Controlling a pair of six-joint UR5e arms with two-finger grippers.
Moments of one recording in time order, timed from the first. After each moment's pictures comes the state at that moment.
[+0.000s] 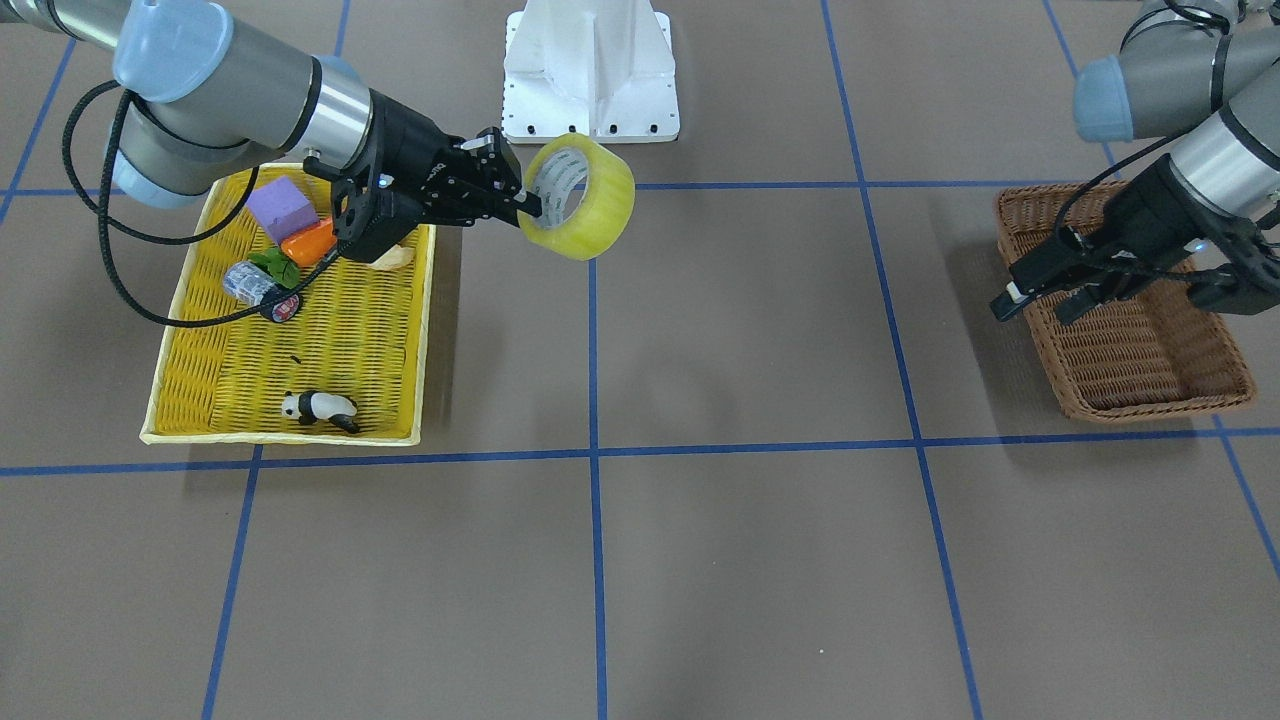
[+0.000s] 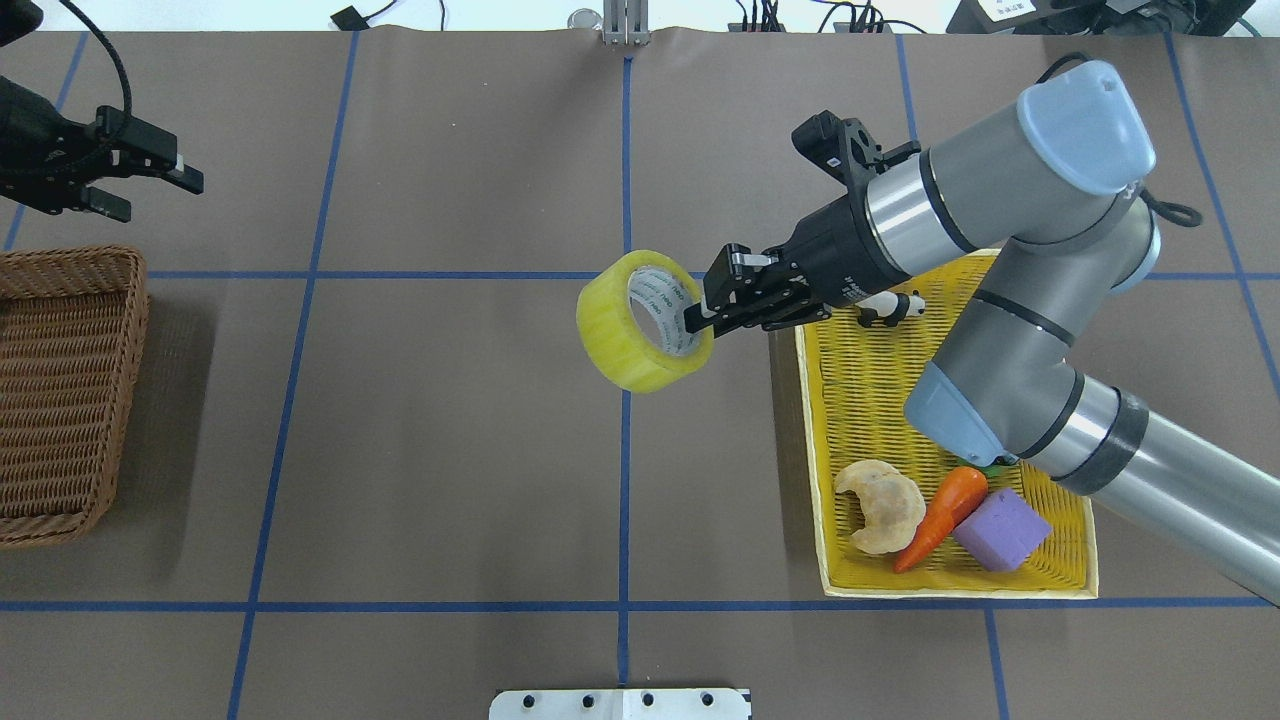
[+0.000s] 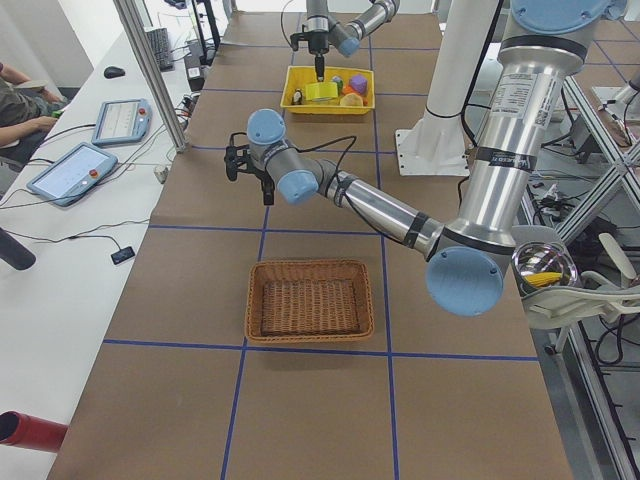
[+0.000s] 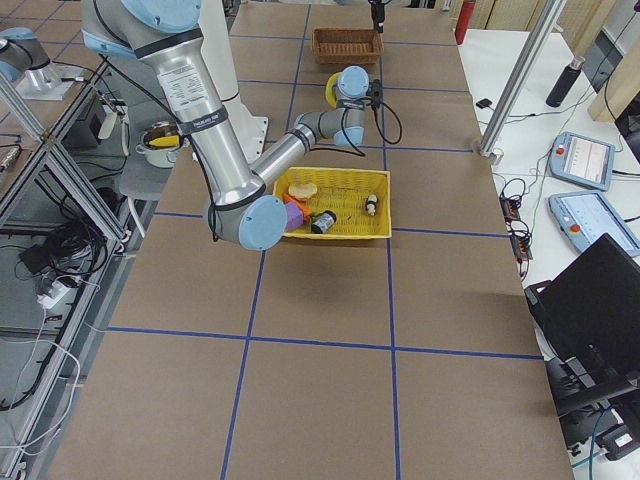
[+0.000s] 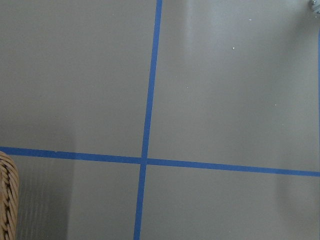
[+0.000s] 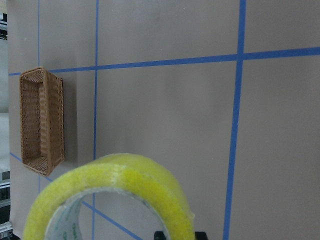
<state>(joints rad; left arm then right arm) -1.14 -1.81 -1.79 -2.08 -2.42 -1.16 0.71 -1.08 1.71 -0.59 2.32 1.59</state>
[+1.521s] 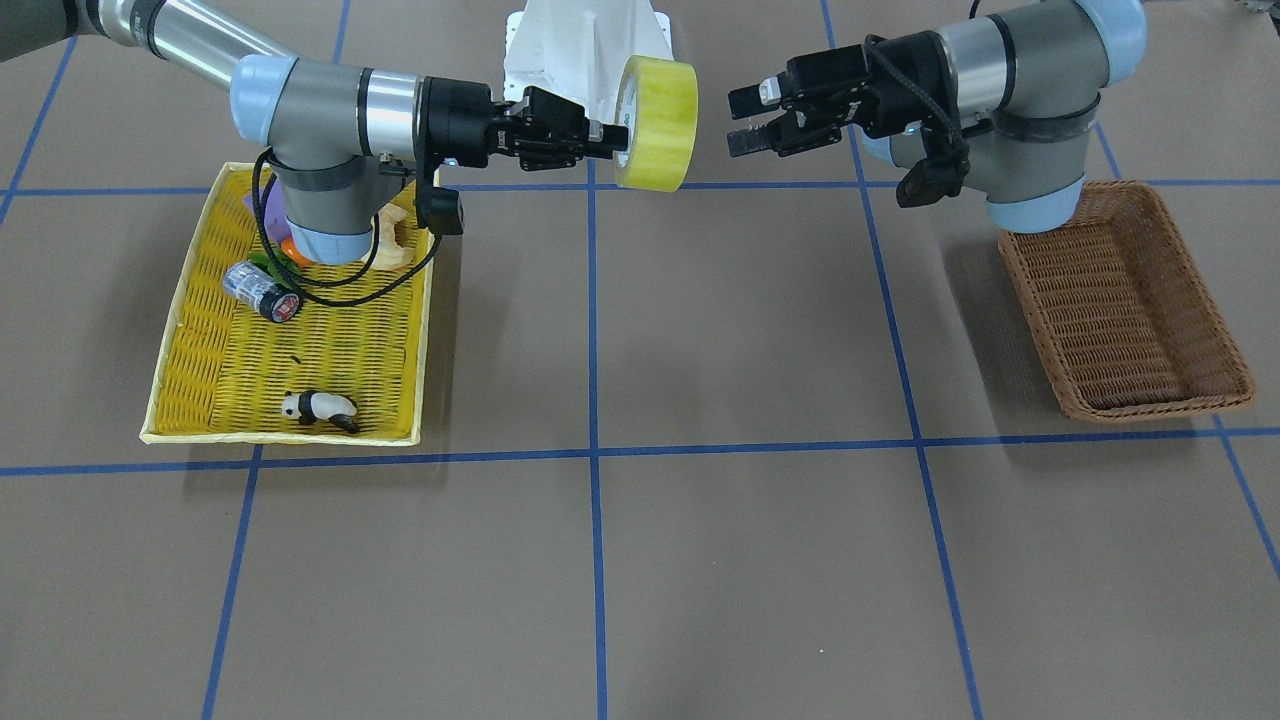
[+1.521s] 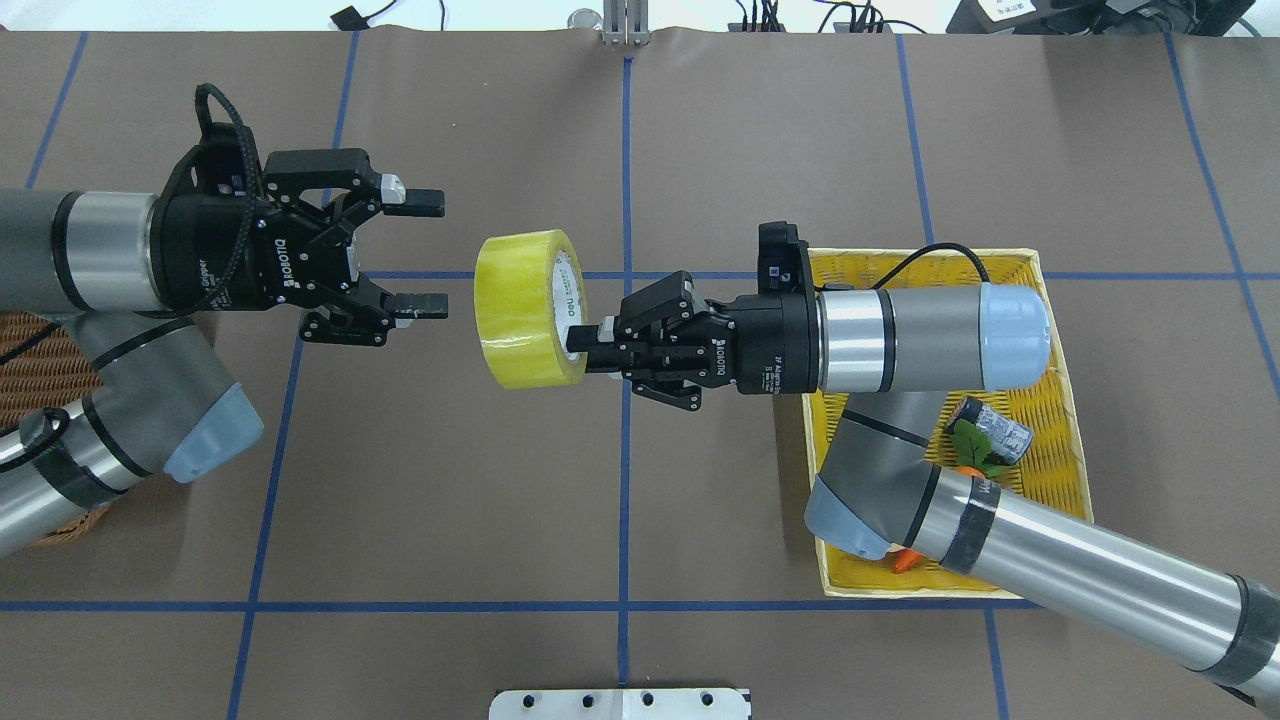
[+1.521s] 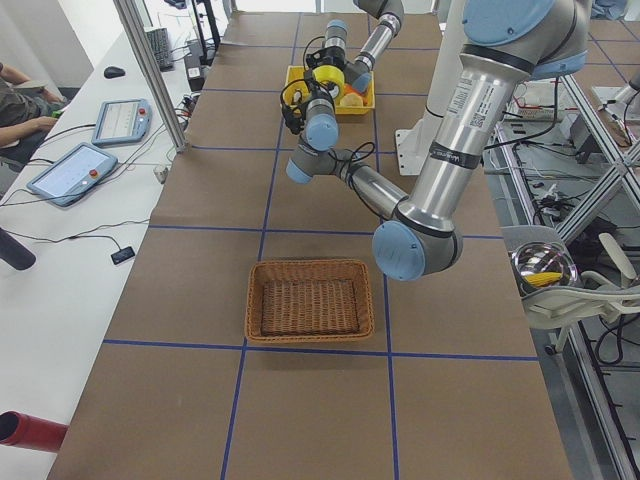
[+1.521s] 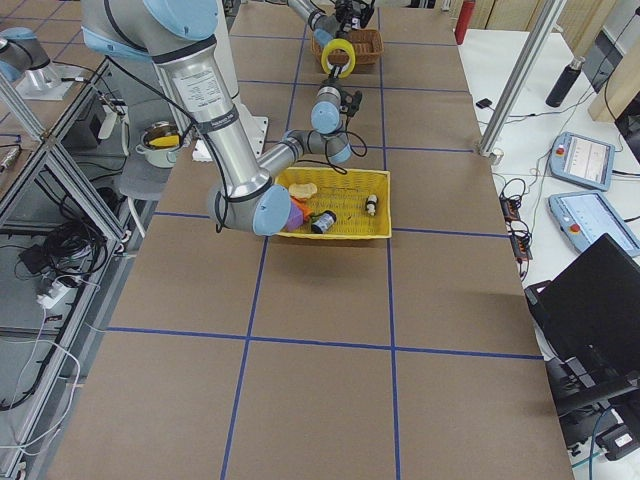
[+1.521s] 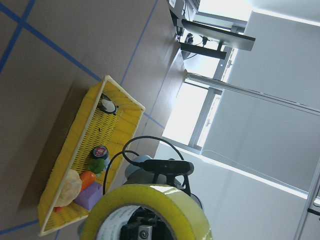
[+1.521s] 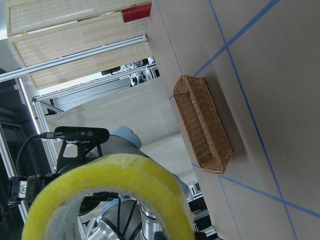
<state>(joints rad) -0.76 -1.98 -1.65 -3.37 -2.08 -2.41 0.54 -1.00 1.46 0.24 1.95 2.26</state>
